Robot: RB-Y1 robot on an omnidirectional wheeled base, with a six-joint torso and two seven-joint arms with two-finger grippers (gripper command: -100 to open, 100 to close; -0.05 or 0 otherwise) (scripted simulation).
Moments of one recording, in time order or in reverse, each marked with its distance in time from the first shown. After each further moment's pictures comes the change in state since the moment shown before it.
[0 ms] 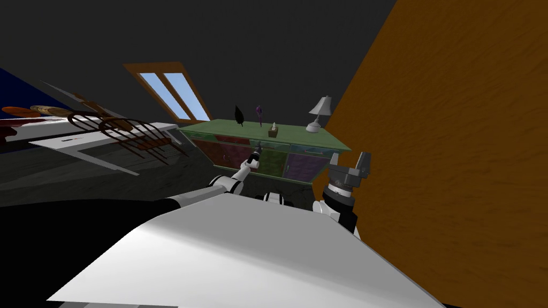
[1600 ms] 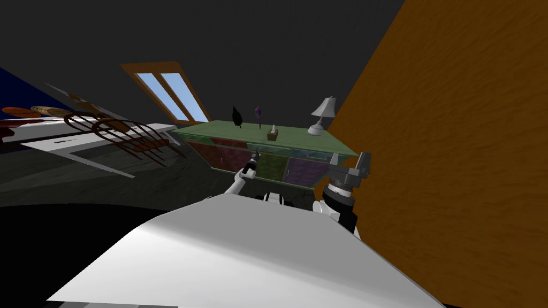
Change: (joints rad) left arm 0.374 -0.014 -0.075 -0.445 -0.045 0.075 0.015; right arm 0.000 0.000 0.000 0.000 0.000 0.000 0.000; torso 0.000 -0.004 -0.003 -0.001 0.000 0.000
